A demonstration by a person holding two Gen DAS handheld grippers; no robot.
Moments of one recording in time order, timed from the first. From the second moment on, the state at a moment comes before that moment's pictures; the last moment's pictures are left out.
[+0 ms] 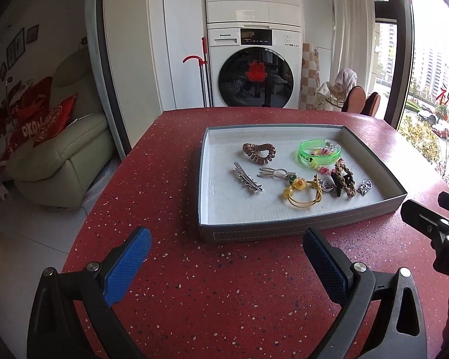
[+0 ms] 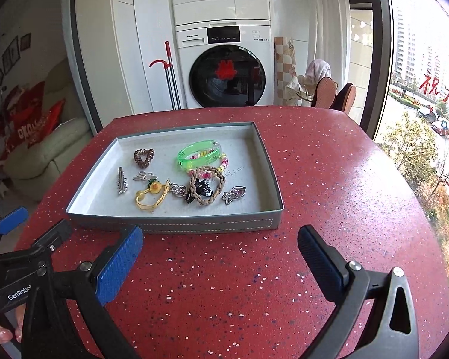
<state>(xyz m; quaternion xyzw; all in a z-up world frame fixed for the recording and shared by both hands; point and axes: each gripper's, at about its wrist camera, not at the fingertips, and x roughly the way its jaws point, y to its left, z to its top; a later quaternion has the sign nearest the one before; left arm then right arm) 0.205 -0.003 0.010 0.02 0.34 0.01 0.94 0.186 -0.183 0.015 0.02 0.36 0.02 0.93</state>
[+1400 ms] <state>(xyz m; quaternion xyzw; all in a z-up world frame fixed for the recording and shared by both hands) 0.182 -0.003 0.004 0.01 0.33 0.03 0.94 0.167 -0.178 0.015 0.00 0.33 -0.01 0.94</state>
